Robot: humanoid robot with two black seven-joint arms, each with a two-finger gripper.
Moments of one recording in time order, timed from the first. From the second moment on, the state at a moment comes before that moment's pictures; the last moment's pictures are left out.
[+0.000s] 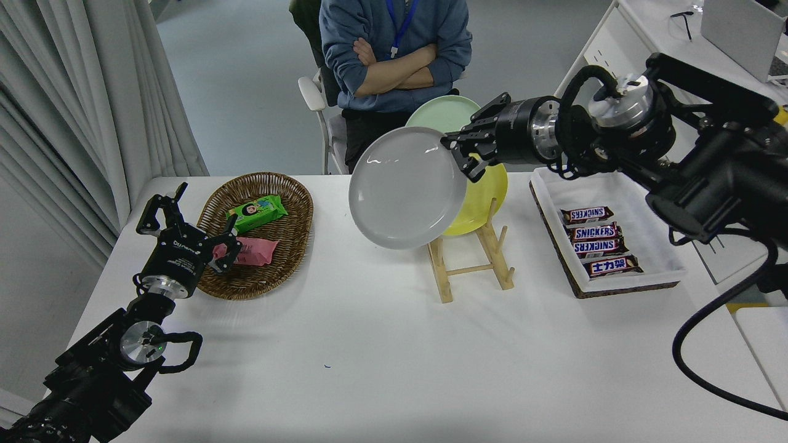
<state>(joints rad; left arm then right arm) -0.50 0.26 -1.09 -0.53 0.22 -0.58 -0.44 1.28 -0.30 0.44 1.03 0.91 -0.66 -0.37</state>
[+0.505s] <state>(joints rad) -0.50 0.26 -1.09 -0.53 0.22 -0.58 -0.44 1.12 -0.17 0.52 0.96 0.96 -0.78 -0.36</state>
